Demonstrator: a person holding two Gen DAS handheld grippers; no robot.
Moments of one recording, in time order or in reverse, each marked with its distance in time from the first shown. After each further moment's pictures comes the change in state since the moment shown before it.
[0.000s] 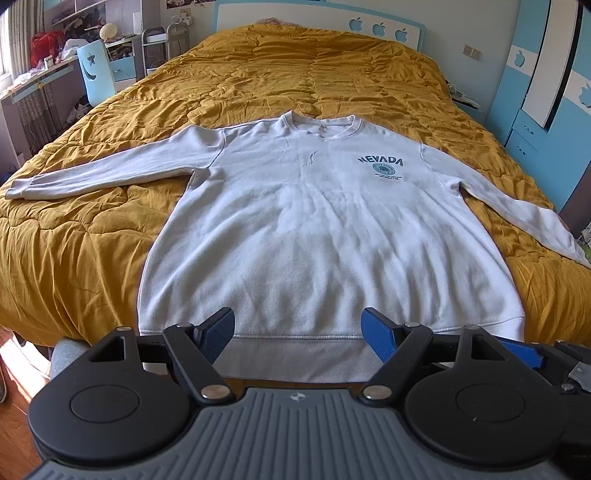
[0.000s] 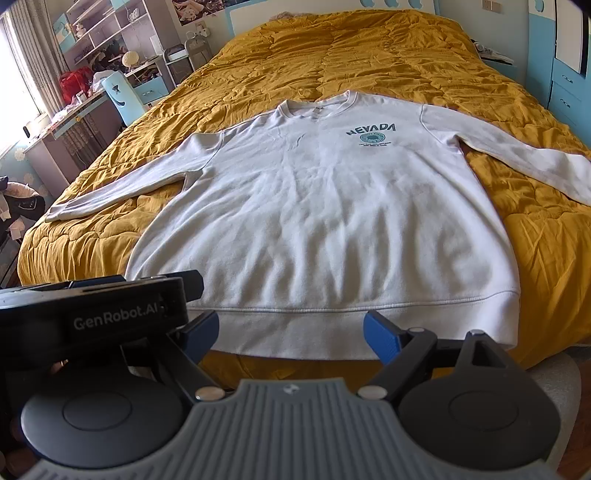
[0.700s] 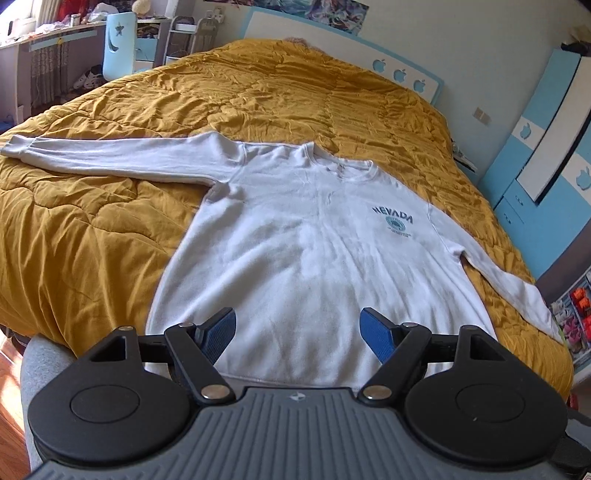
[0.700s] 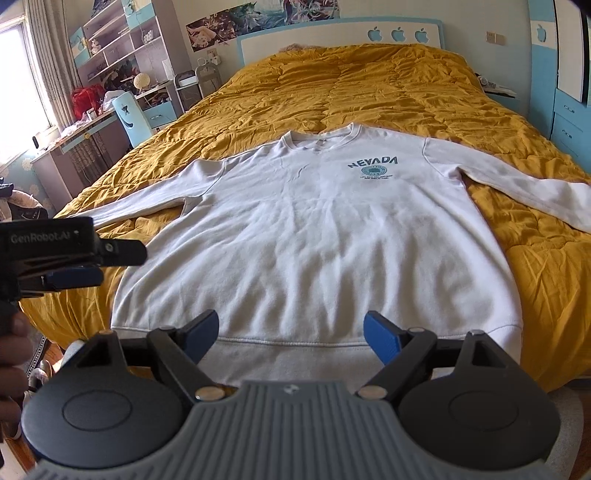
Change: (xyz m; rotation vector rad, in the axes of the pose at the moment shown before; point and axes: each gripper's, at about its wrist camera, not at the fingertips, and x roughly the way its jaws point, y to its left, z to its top) left arm 0.013 0.086 0.018 -0.224 -0.103 -0.120; right arm 0.010 -0.011 -0.003 -0.041 -0.134 0.003
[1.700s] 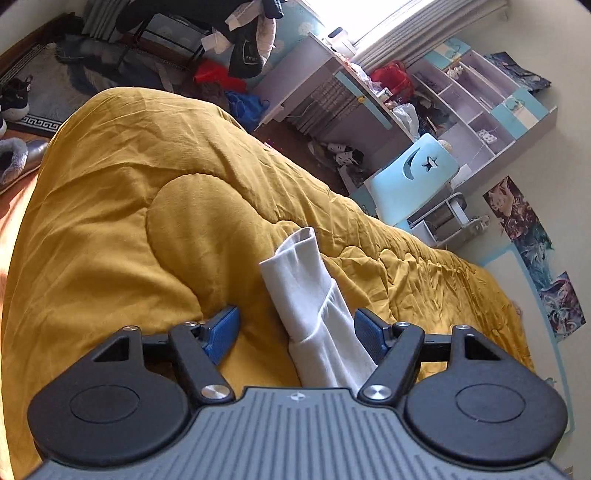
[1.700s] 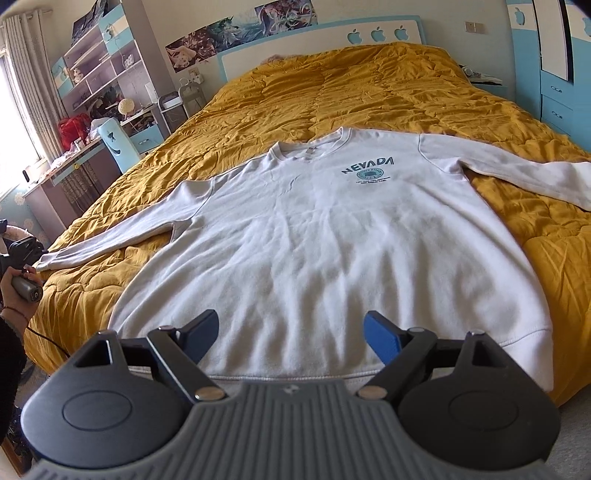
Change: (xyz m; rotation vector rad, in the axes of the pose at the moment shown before) left arm 0.099 0.386 0.125 -0.868 -0.466 0.348; right arm 0.037 -0.002 0.009 0.096 -0.031 0.001
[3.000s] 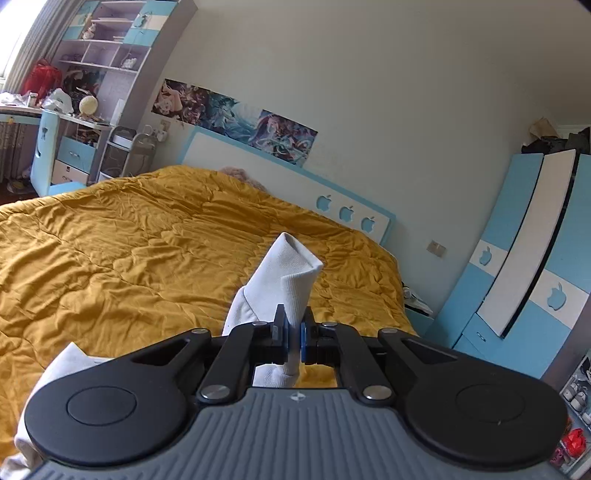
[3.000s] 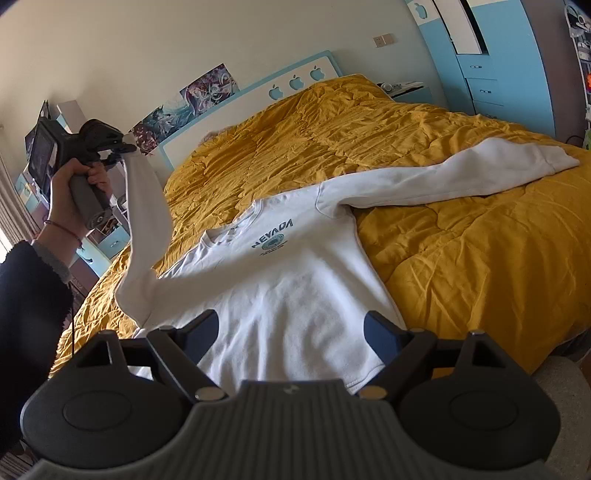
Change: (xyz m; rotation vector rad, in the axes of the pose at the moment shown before) left arm -0.177 -0.399 -0.341 0.713 0.174 -0.702; right arm -0.071 -0.149 -0.001 0.301 -0.215 -0.018
